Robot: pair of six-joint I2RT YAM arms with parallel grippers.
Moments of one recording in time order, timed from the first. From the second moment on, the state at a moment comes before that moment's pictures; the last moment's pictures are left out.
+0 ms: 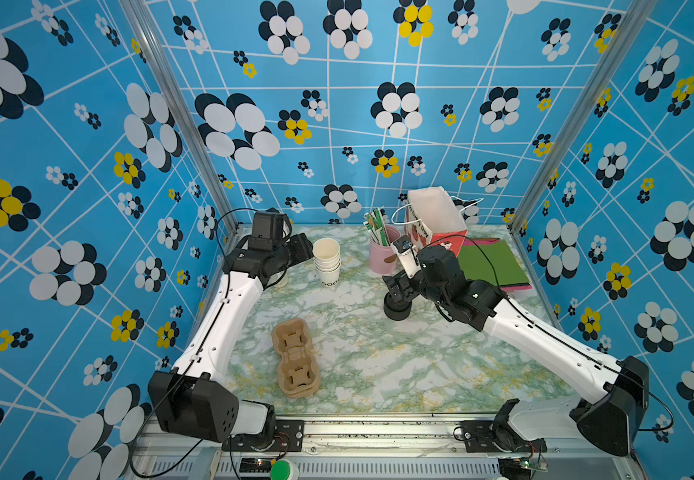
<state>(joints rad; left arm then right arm) -0.19 1.43 1.46 -0.75 0.09 -0.53 0.76 1.36 1.25 -0.42 0.24 -0.07</state>
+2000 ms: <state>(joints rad) -0.28 1.89 1.84 -1.01 -0.11 -0.73 0.76 1.55 1.20 -0.31 0.20 0.00</state>
